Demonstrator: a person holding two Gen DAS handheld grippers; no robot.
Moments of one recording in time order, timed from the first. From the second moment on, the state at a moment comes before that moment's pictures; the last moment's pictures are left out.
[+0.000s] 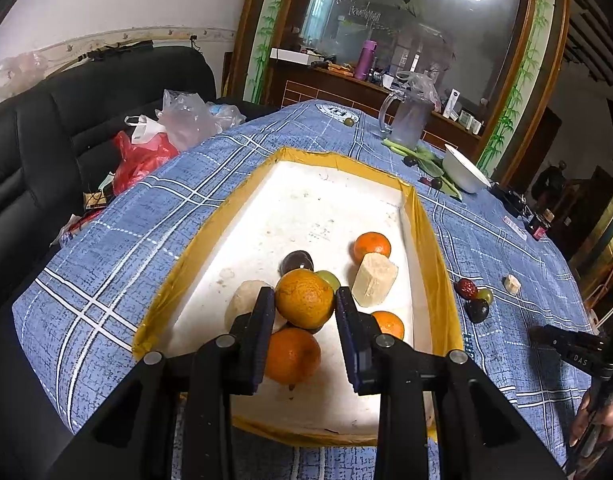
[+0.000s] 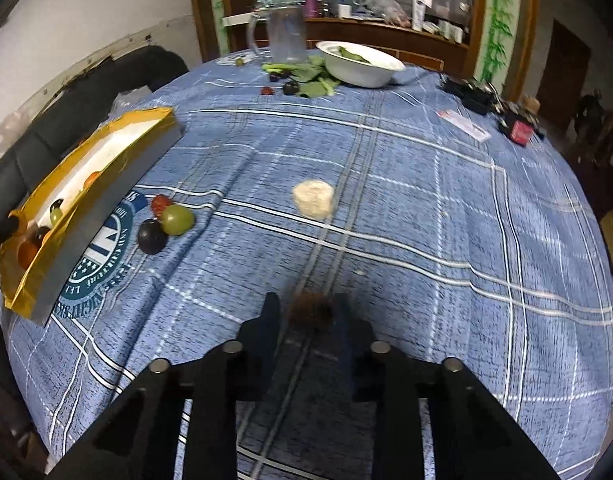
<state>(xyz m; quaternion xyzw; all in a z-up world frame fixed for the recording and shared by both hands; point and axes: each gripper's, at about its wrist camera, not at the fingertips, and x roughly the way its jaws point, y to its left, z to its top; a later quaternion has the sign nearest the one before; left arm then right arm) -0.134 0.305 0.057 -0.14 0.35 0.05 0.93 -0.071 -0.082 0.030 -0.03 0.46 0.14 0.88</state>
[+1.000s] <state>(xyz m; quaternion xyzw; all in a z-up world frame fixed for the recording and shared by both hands) -0.140 0.320 0.052 -0.15 0.34 0.06 0.93 -0.083 0.153 0.058 -0.10 0.43 0.36 0.82</state>
